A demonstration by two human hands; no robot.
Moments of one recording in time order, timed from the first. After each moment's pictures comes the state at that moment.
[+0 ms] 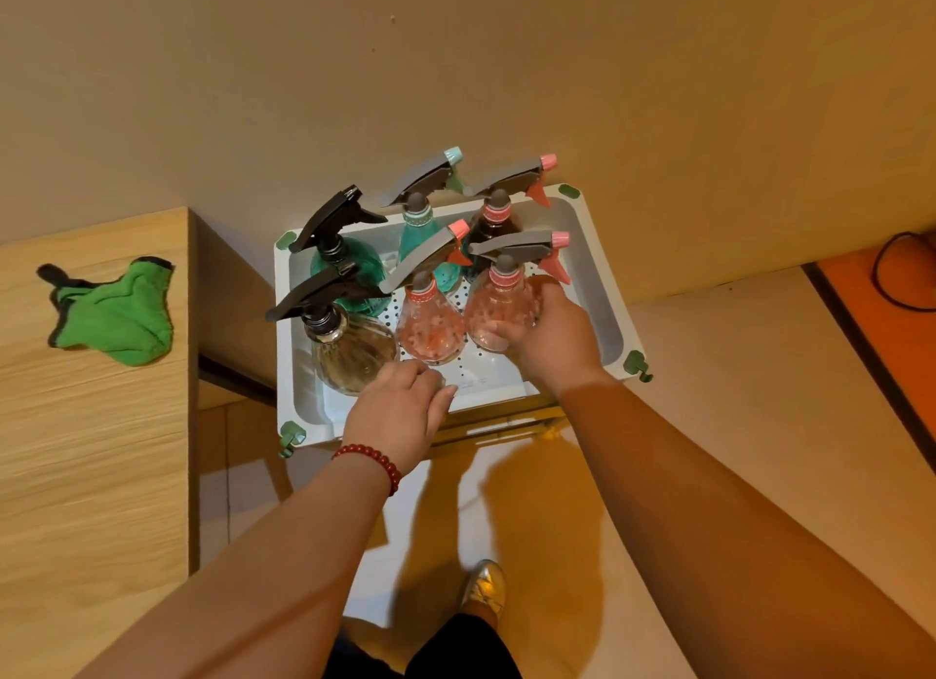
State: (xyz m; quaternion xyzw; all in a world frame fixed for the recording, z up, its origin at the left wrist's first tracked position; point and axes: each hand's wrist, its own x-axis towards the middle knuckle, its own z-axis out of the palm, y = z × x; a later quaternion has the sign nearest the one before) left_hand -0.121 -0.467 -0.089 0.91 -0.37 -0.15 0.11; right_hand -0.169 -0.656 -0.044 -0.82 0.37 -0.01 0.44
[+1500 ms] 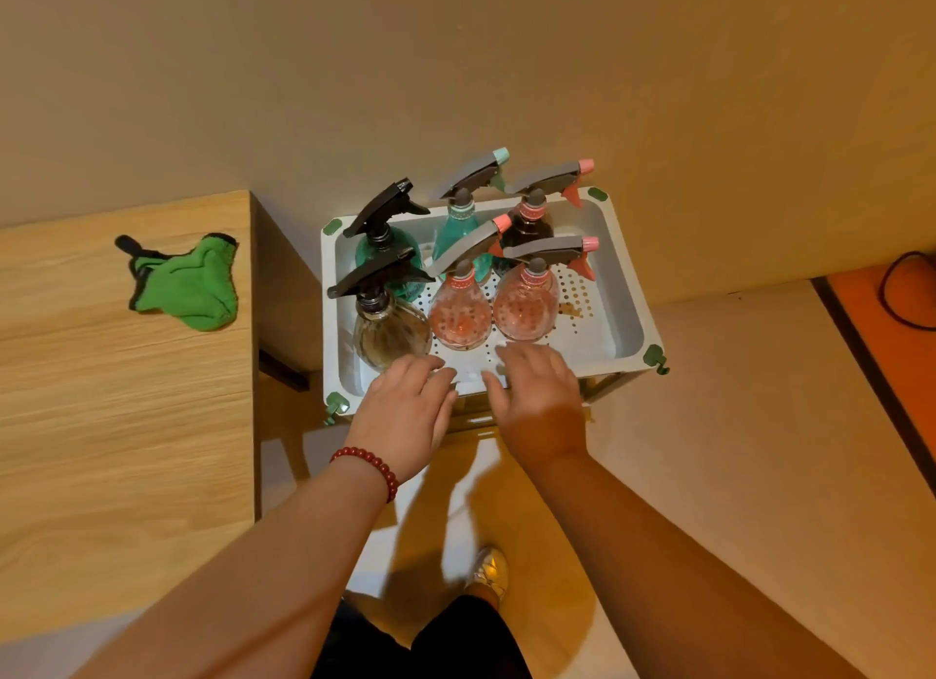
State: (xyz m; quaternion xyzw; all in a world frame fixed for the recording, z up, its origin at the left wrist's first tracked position) left_hand -0.136 -0.422 -0.055 0.90 -0.42 -0.06 0.10; right_hand -0.215 -0.571 -0.068 -0.94 0.20 -0.17 0.19
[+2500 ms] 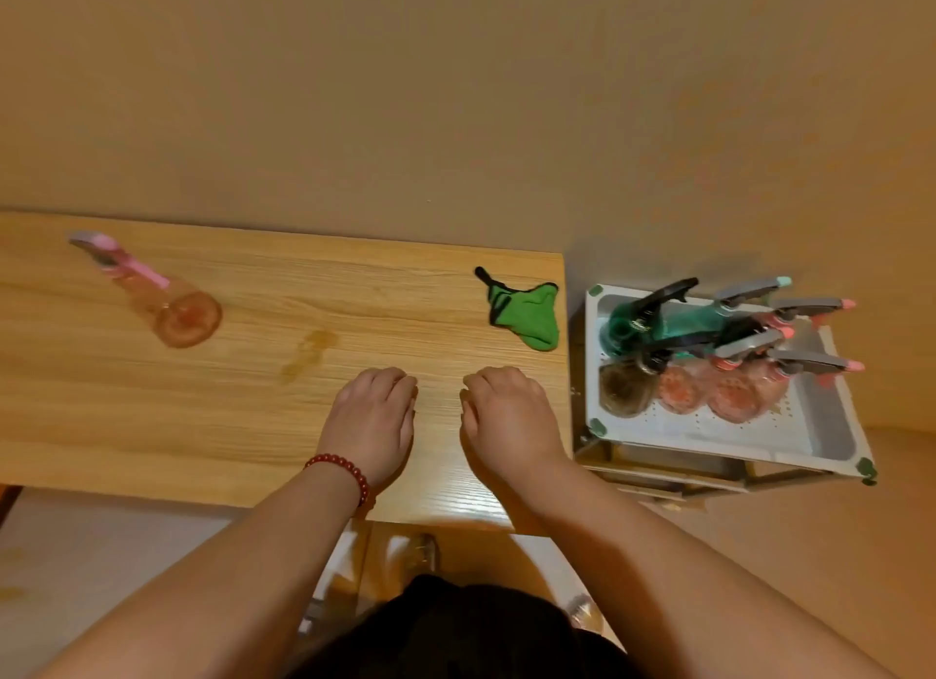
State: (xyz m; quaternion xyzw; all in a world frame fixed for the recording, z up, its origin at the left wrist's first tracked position) left_hand -0.058 -0.087 0.050 0.97 -0.24 0.00 0.08; right_hand -0.097 -0.263 0.067 -0.99 -0.02 -0.01 0.16
